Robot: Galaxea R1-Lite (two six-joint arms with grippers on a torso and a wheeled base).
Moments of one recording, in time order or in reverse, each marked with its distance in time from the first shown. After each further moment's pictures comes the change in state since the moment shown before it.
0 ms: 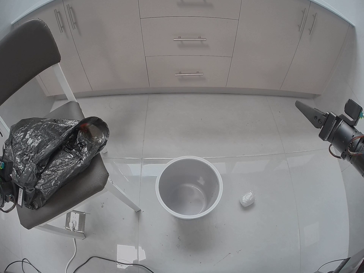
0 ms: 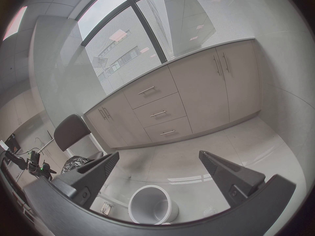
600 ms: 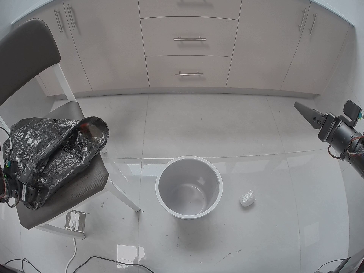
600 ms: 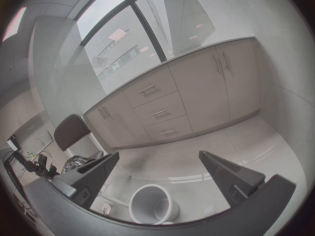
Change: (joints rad) left arm 0.085 0.194 0.019 -0.156 0.007 0.001; right arm 0.000 0.007 0.003 -0.001 0.001 0.006
